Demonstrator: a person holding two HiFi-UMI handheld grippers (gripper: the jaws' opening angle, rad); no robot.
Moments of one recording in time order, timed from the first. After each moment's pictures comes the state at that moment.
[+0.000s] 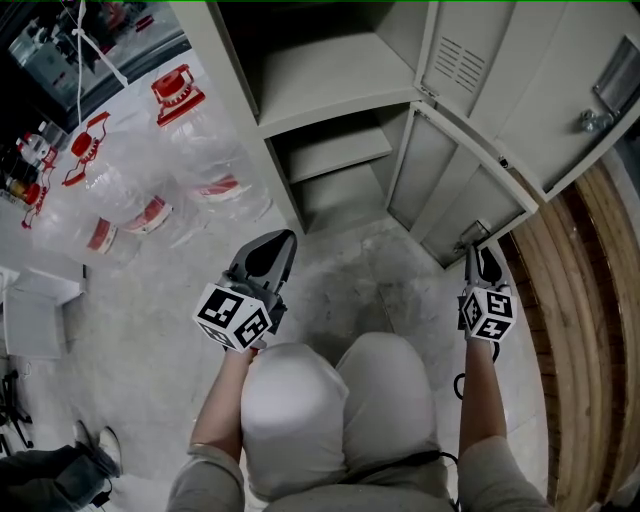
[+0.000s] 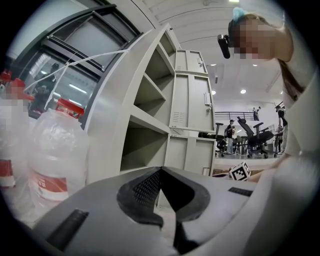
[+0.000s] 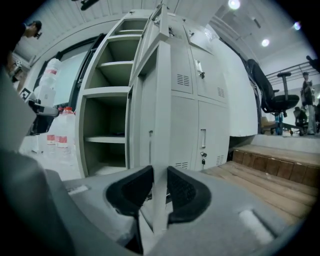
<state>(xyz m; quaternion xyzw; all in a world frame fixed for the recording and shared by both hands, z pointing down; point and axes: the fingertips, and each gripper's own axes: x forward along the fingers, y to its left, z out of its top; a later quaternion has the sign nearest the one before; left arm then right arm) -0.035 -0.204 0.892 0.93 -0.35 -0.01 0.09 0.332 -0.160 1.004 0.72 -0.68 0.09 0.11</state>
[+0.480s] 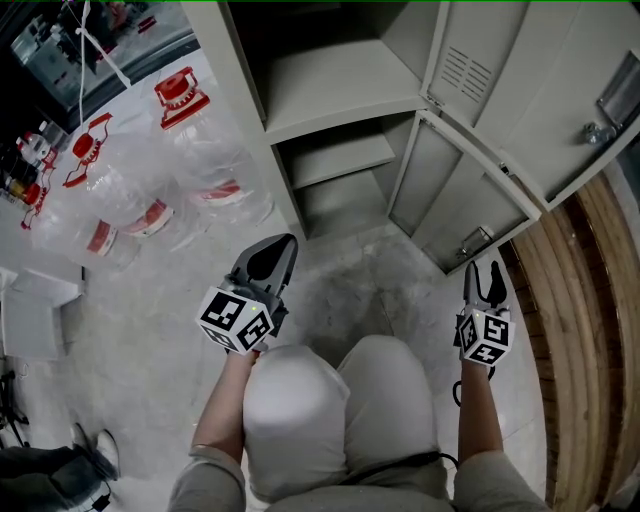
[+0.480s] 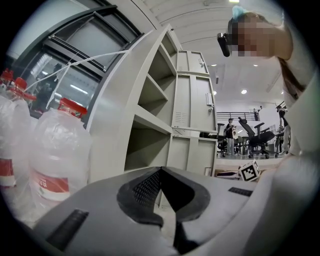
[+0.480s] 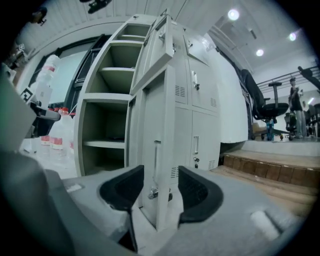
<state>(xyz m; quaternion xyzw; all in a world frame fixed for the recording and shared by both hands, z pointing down) -0.042 -0.211 0.895 0.93 -0.35 -0.02 0.09 0.322 -0.131 0.983 0.75 -0.65 0.06 0.10</state>
